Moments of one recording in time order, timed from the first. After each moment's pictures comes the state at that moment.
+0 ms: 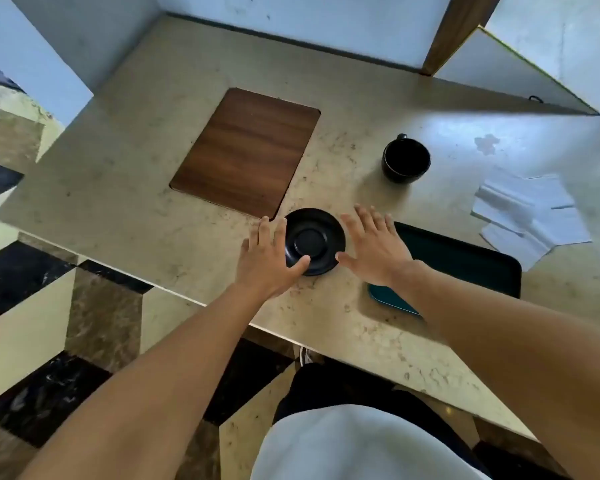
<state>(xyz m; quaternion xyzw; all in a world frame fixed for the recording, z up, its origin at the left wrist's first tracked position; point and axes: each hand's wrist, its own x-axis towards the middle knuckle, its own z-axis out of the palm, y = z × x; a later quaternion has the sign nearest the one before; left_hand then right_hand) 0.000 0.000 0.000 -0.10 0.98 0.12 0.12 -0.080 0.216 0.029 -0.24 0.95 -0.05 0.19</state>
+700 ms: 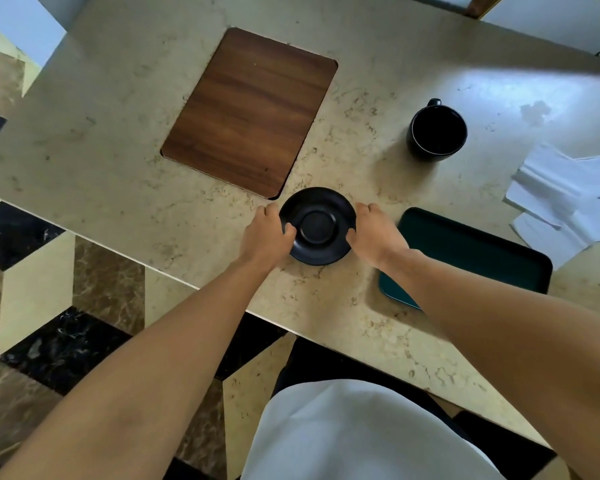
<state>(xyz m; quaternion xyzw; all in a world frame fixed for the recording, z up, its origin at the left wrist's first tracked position) -0.040 -0.006 -0.020 -0.22 0.93 0.26 0.14 -0.108 0.192 -0.002 -0.13 0.94 -0.16 0.29</state>
